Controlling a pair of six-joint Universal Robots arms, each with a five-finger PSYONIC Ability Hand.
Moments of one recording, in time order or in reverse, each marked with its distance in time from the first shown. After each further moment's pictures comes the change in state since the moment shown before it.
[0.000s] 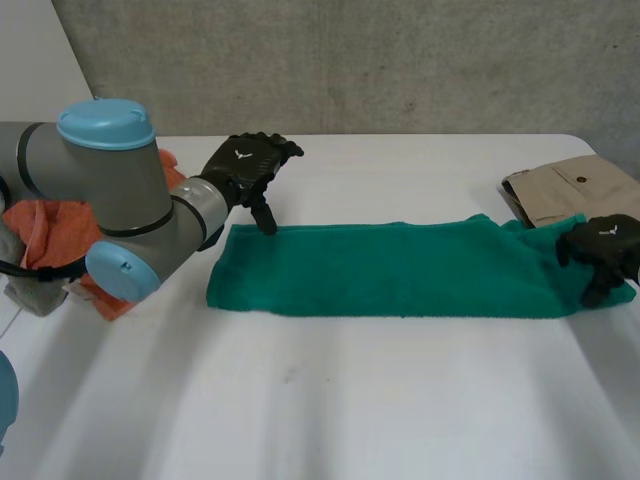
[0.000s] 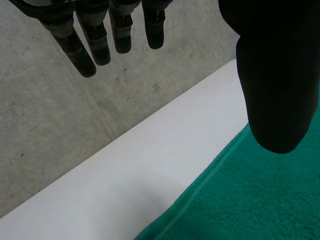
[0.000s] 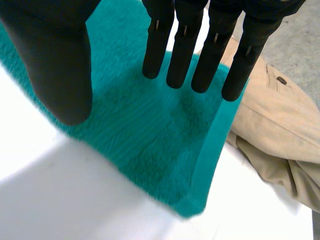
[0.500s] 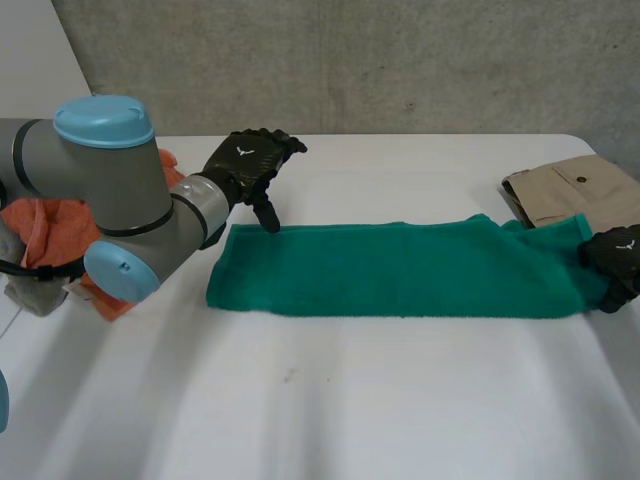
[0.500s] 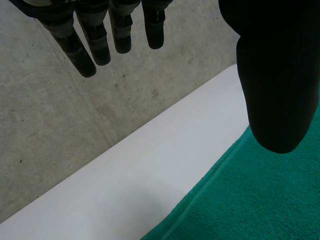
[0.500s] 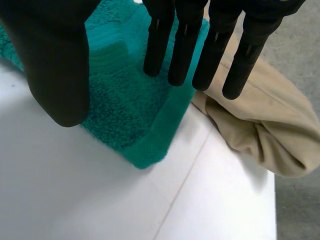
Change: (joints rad) left arm -0.008 0.021 -0.016 0.007 0.002 -0.011; right arm -0.082 0.082 0.113 -0.316 -0.021 -0.035; left_hand 0.000 0.000 0.000 0.000 0.000; right_hand -0.024 -0.029 -0.021 -0.018 -0.025
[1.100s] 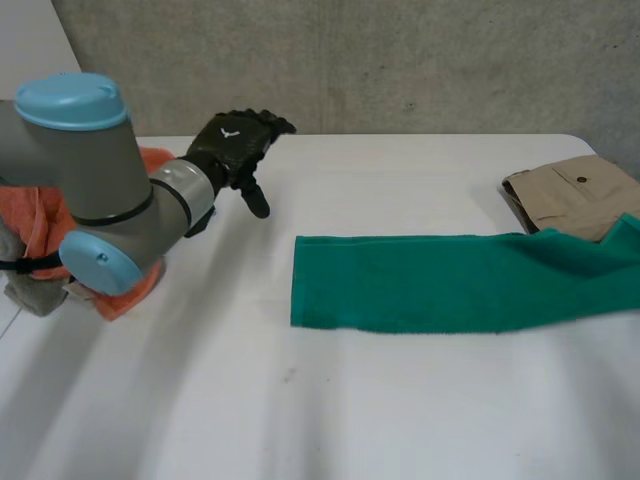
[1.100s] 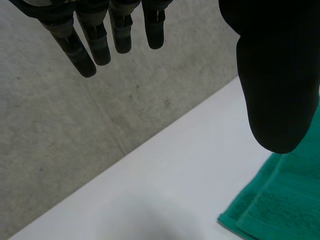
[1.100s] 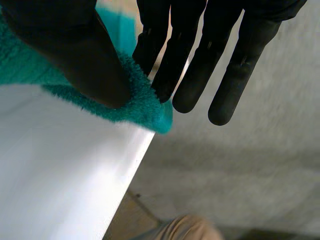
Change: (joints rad) left arm 0.024 0.085 -0.038 0.002 -0.004 -0.015; right arm -0.076 -0.030 -0.155 0.004 0.141 -0.119; left_hand 0.000 0.000 0.000 0.000 0.000; right_hand 0.507 0.562 0.573 0.577 0.577
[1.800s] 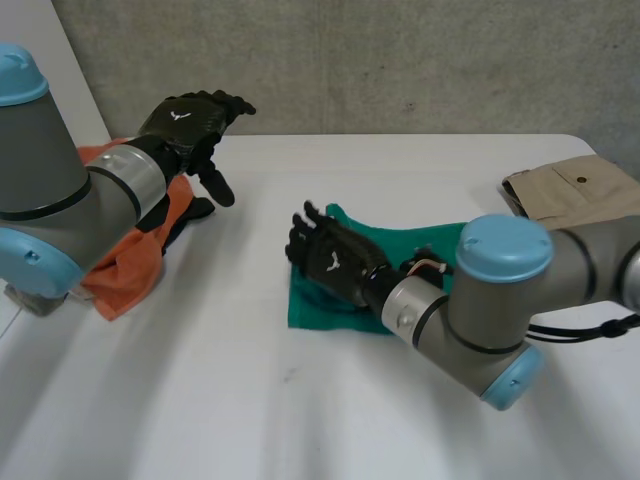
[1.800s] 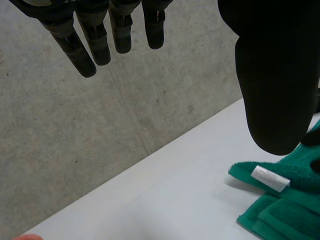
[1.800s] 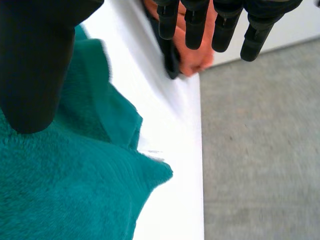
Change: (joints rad) left arm 0.078 0.177 -0.158 0.003 0.003 -0.055; right arm 0.879 0.088 -0.008 -0.163 -0.188 -0.185; left_hand 0.000 0.000 0.000 0.000 0.000; right_hand -0.909 -0.971 -0.974 -0.975 -0.941
